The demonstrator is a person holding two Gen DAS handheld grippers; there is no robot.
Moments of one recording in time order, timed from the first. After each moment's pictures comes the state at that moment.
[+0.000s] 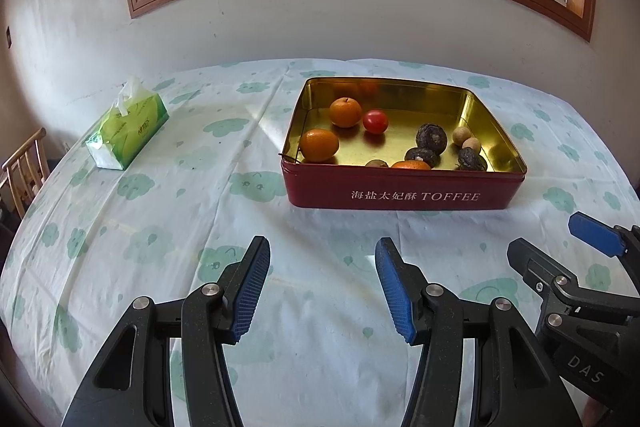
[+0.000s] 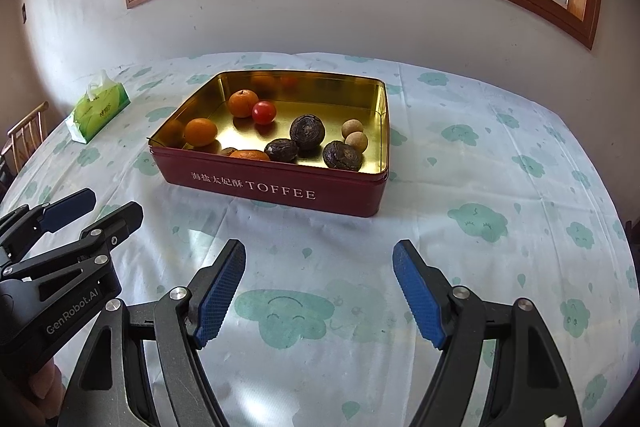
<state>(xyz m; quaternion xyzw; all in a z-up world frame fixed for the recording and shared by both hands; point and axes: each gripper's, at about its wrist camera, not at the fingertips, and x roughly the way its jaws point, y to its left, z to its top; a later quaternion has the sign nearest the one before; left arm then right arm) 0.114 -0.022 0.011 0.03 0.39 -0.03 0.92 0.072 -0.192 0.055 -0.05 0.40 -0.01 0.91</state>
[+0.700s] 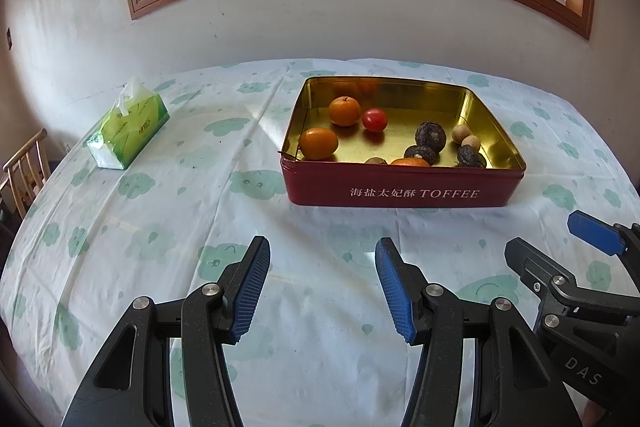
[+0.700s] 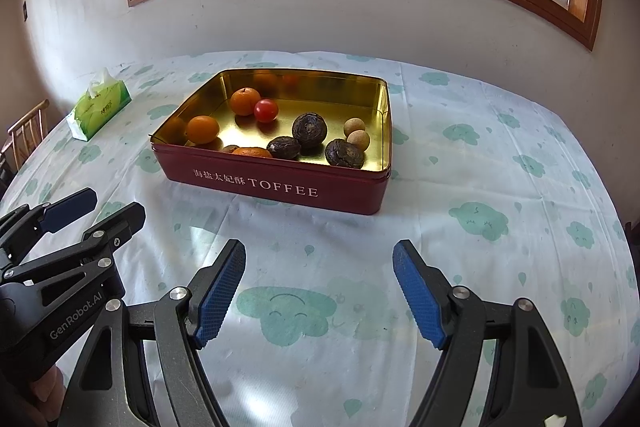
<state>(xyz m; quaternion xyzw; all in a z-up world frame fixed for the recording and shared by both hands) 0.109 -0.022 0.010 0.03 0.38 -0.03 0.92 0.070 -0.192 0.054 -0.05 0.40 0.00 0.91</state>
